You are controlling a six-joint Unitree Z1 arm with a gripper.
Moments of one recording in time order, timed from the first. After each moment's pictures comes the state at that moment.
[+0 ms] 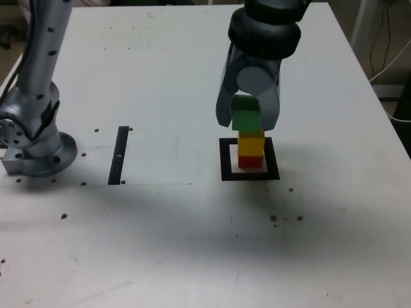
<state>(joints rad) -0.15 2.08 -1.88 1.57 0.05 0.02</state>
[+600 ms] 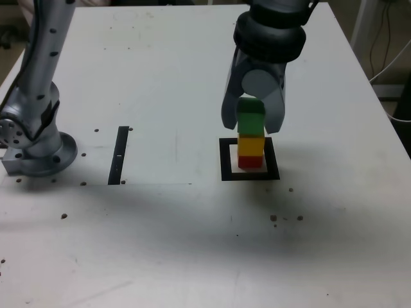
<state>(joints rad) -0.15 2.09 -1.89 1.55 0.05 0.03</state>
